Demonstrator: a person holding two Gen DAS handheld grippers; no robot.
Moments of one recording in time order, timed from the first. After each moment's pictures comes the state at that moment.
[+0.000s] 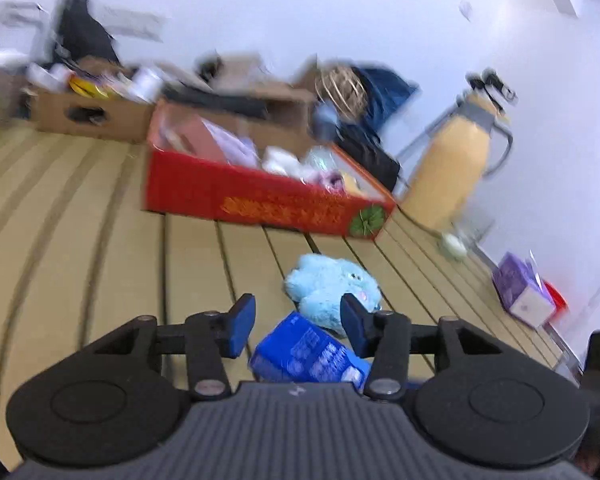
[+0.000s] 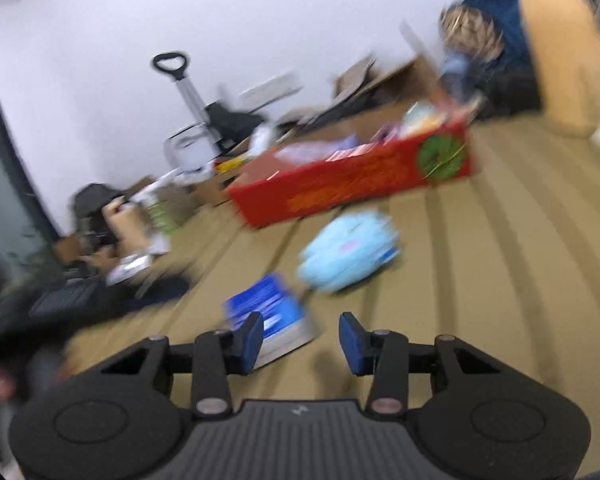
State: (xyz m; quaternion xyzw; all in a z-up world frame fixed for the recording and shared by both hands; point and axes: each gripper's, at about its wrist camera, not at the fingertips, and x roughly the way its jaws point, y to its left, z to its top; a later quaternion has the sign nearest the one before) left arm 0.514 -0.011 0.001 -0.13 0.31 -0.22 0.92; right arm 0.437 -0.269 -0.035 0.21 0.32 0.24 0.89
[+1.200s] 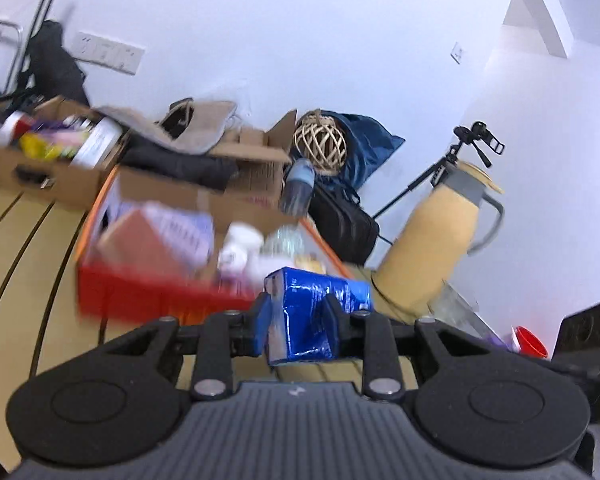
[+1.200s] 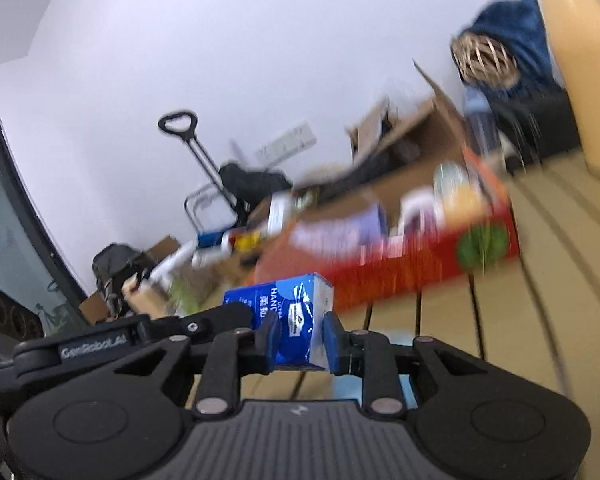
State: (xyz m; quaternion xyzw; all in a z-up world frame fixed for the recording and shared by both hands) left arm 0.594 -0.046 0.065 -0.17 0.24 -0.24 0.93; right arm 0.550 -0.291 0.031 0.22 0.22 0.23 0.92
